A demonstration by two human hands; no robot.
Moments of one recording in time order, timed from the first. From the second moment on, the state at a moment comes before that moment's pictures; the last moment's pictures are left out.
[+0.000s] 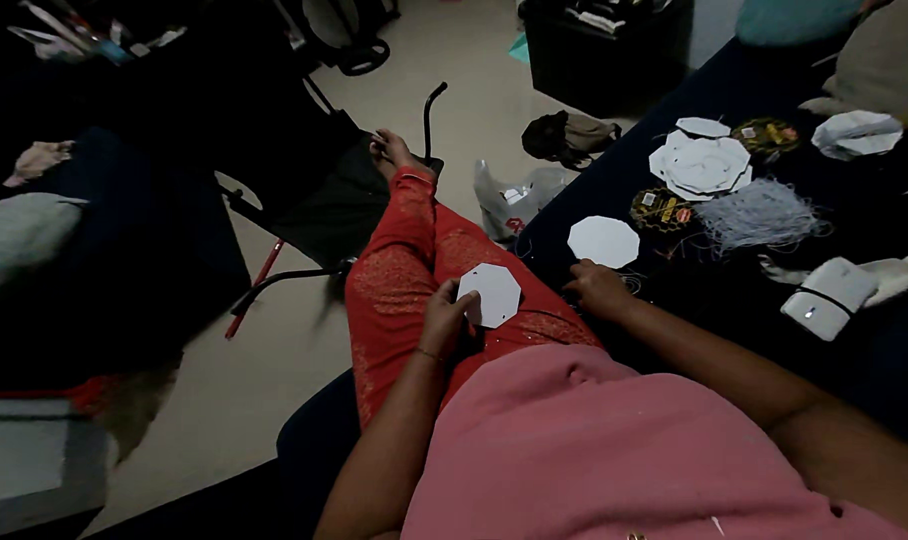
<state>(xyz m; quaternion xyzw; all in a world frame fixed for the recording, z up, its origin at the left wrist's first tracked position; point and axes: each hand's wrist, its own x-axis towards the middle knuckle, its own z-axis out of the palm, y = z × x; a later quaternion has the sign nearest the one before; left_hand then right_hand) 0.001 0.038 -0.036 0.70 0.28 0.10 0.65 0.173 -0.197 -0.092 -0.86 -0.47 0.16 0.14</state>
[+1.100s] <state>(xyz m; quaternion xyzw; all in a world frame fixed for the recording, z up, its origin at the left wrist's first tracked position) -0.008 0.025 -0.019 0.76 0.19 0.14 0.60 0.117 -0.143 -0.028 -0.72 -0.48 0.02 0.51</state>
